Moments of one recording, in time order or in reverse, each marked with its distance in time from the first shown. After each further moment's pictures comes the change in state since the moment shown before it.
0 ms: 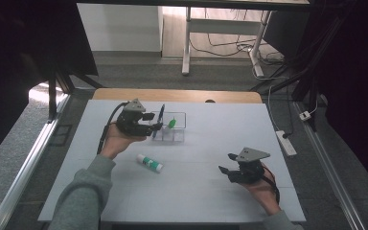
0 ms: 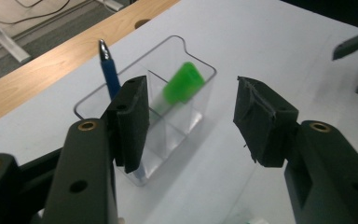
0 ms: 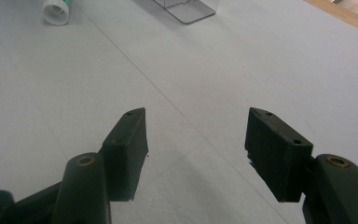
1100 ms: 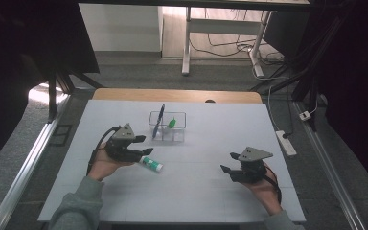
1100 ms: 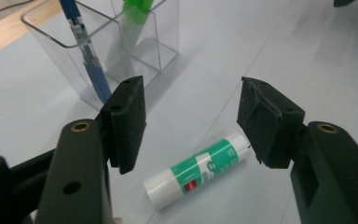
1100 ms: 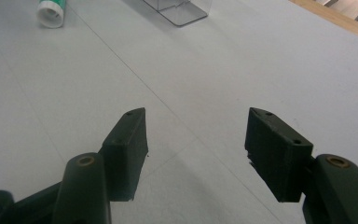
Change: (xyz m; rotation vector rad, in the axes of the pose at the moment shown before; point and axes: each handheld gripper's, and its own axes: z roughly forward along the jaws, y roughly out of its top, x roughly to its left) left arm -0.023 -0.060 -0.015 0.074 -0.027 0.080; right arm -0.003 -0.001 -0.005 -0.010 -0.015 0.004
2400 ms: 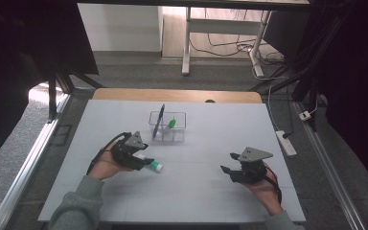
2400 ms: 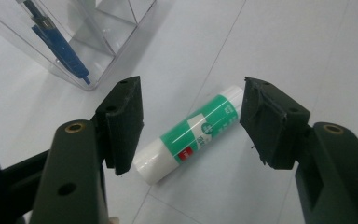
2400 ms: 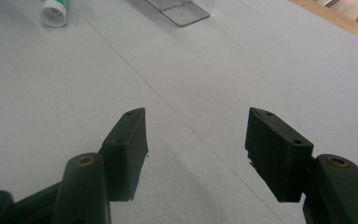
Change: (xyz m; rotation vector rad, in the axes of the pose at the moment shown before) left arm -0.005 -0.002 0.020 0.199 -0.033 0.149; right arm 0.002 0.002 -0.002 0.008 0.001 -0.006
